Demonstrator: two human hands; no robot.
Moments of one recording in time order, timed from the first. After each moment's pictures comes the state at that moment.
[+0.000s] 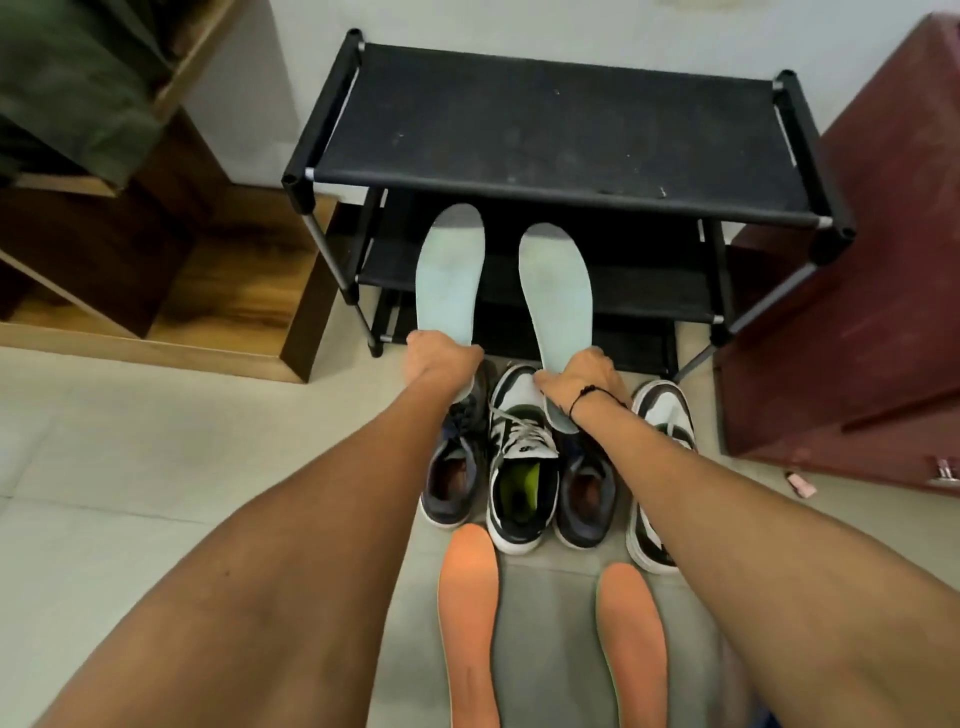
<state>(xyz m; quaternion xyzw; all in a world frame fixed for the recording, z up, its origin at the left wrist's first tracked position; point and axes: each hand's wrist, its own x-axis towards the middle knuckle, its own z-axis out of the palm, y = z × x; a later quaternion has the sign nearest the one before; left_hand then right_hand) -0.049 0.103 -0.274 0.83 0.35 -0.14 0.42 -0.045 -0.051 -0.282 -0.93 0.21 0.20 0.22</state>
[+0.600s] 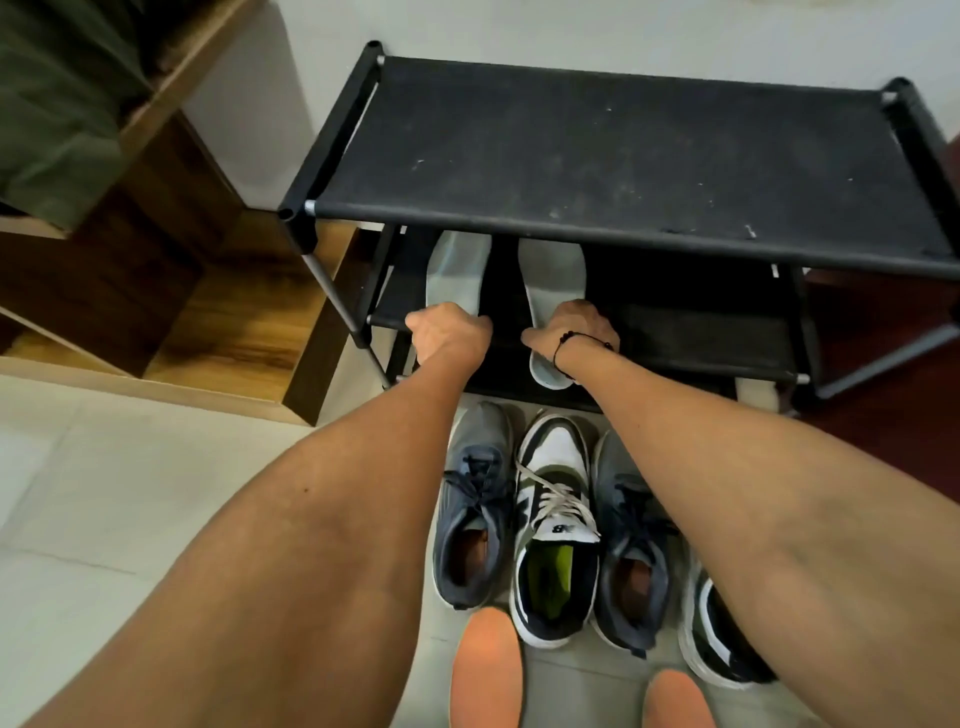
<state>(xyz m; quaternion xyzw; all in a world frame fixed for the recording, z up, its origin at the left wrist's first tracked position) 0.065 0.125 -0.298 0.88 0.33 -0.12 0.30 0.094 0.008 -0.306 -0.96 0.09 0.20 0.15</state>
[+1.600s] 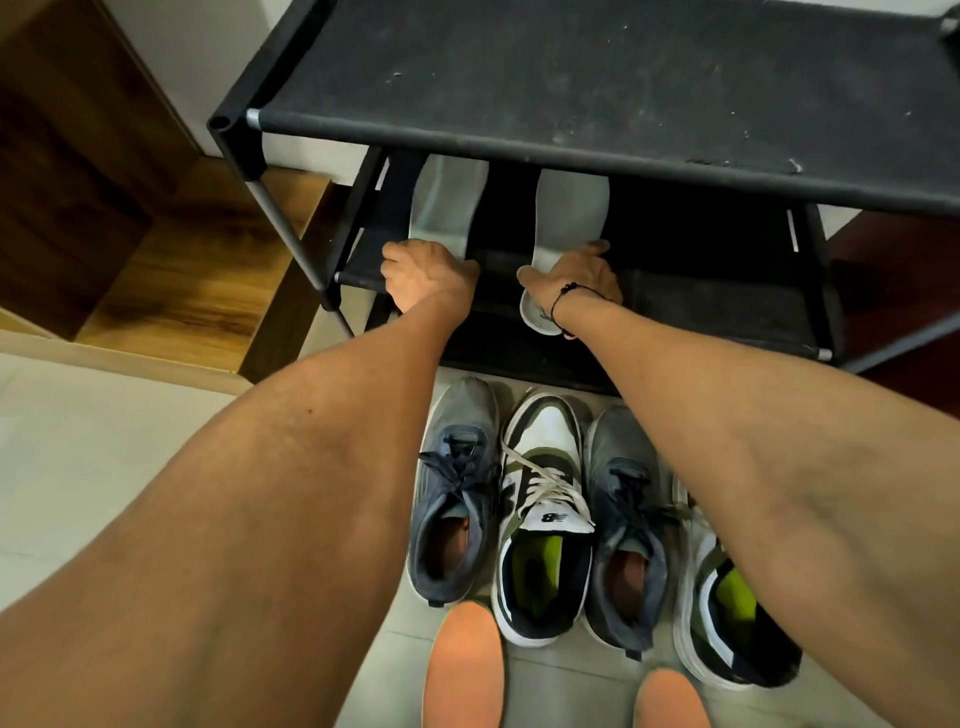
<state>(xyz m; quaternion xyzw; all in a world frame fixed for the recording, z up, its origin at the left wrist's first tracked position) 0.098 0.127 -0.335 0.92 0.33 -0.04 0.22 0.124 0.004 -0.341 -0.95 0.15 0.12 0.23</state>
